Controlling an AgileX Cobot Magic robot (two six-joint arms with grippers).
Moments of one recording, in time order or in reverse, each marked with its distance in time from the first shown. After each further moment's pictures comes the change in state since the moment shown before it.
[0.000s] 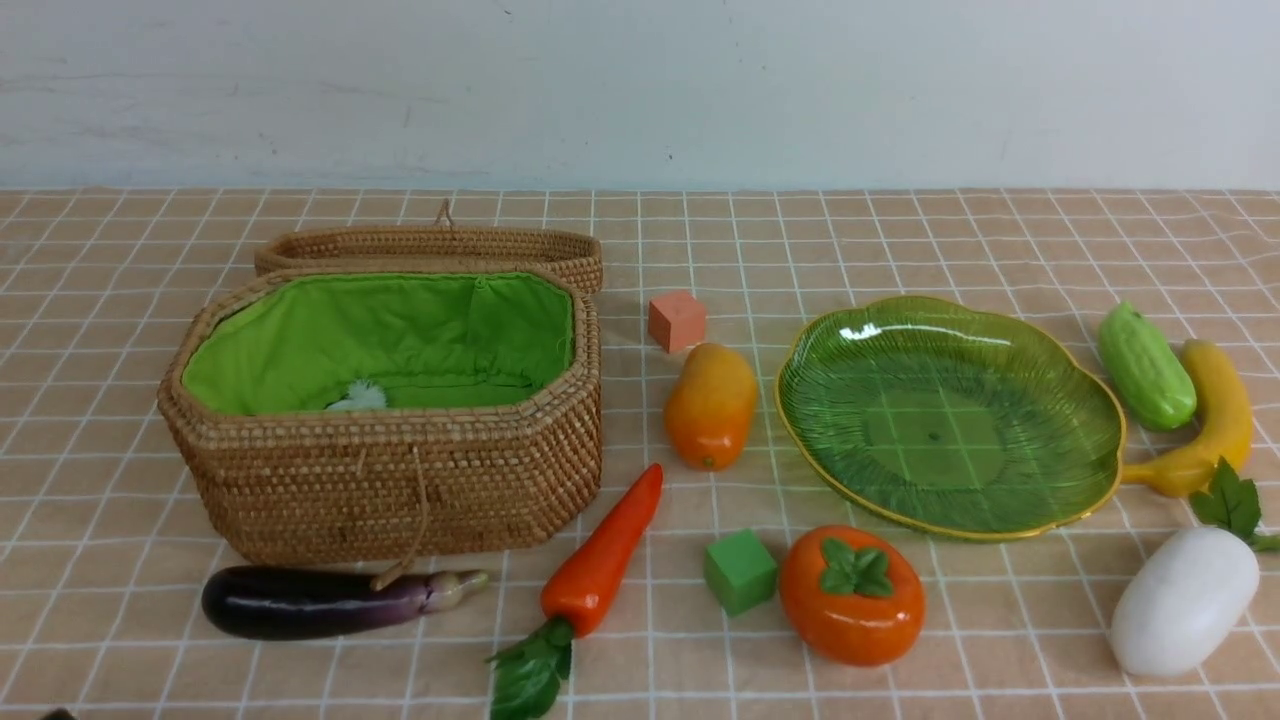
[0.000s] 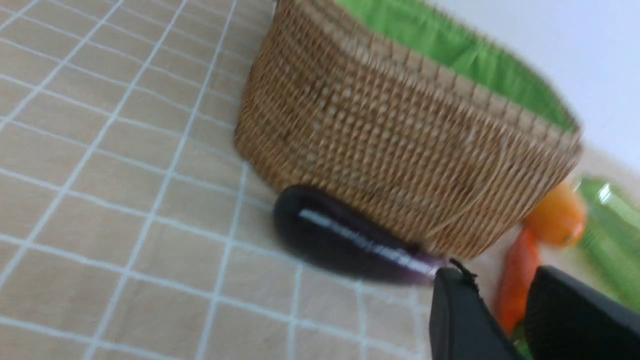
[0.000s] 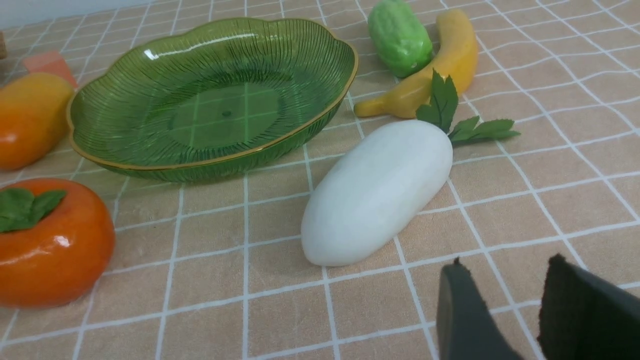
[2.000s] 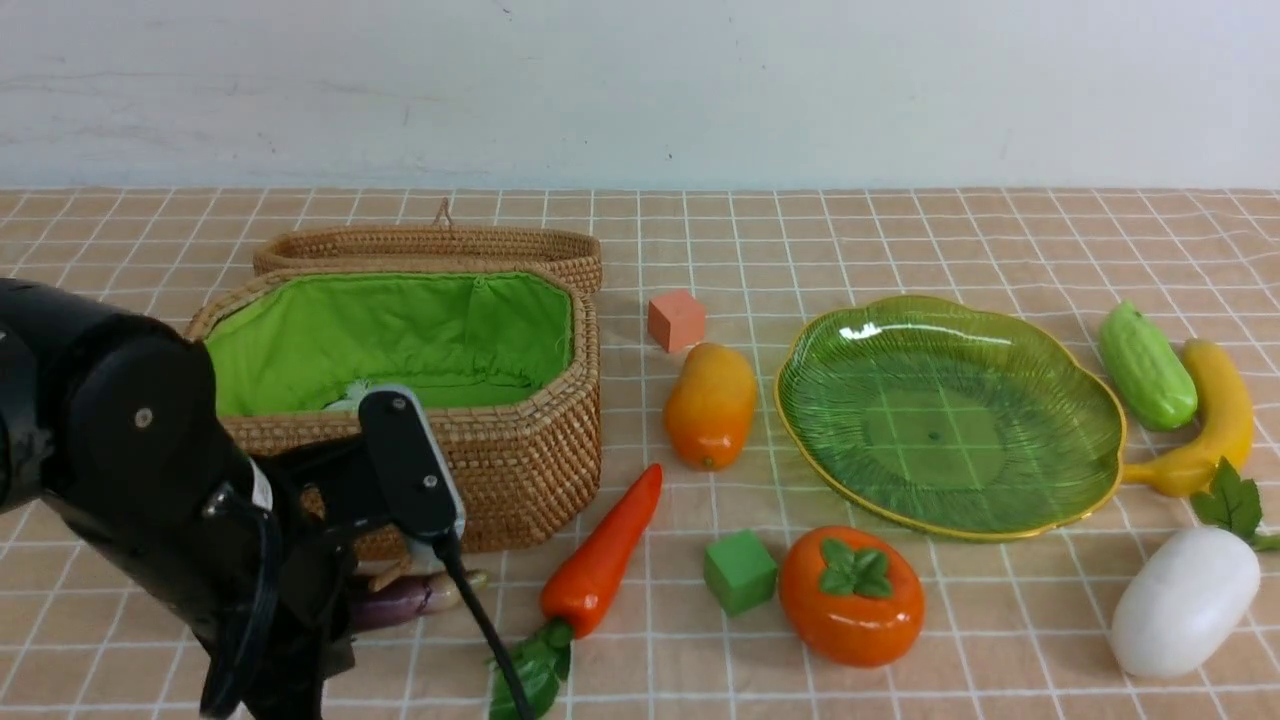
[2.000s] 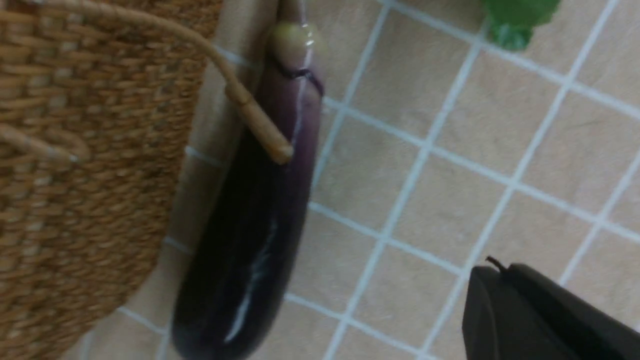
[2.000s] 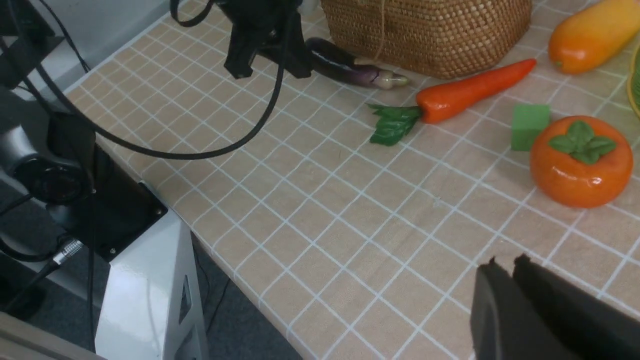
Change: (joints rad) right arm 1.062 0.329 -0.808 0.145 0.637 0.029; left arm -0.339 1.416 -0.923 0.339 0.662 1.026
